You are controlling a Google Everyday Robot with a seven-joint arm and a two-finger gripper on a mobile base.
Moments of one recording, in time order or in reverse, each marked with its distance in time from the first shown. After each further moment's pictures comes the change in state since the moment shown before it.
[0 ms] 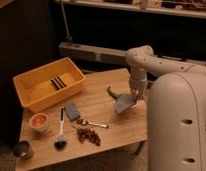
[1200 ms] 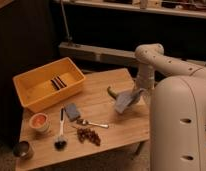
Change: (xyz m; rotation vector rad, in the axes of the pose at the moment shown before) arm -0.012 -0.031 -0.005 -0.043 0.069 0.041
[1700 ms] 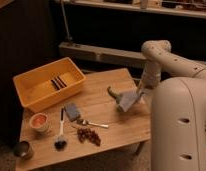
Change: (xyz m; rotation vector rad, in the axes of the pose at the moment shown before) arm -0.006 -0.029 -0.019 -0.038 0.010 0.026
